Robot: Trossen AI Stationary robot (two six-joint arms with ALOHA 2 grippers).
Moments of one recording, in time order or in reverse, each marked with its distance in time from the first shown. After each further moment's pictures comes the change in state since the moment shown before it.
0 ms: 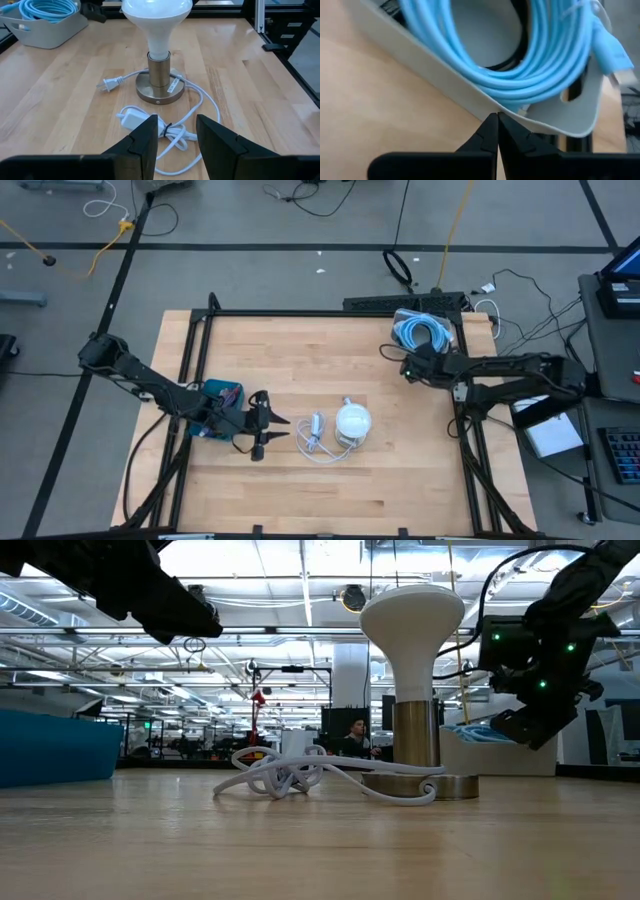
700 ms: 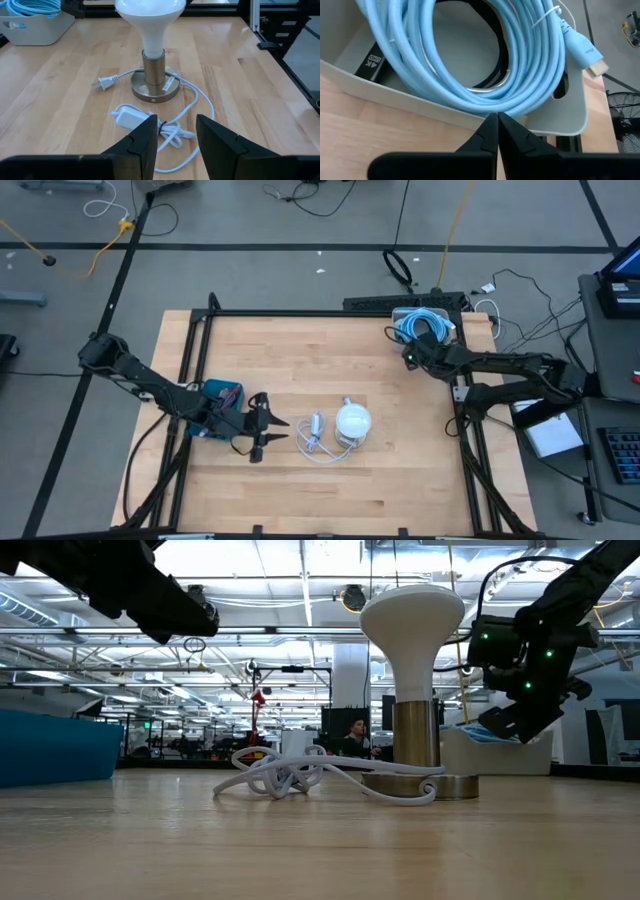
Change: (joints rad) left arm -0.013 0.000 0.000 -0.005 0.000 -0.010; right arm -0.168 0.000 0.000 0.191 0.031 -0.135
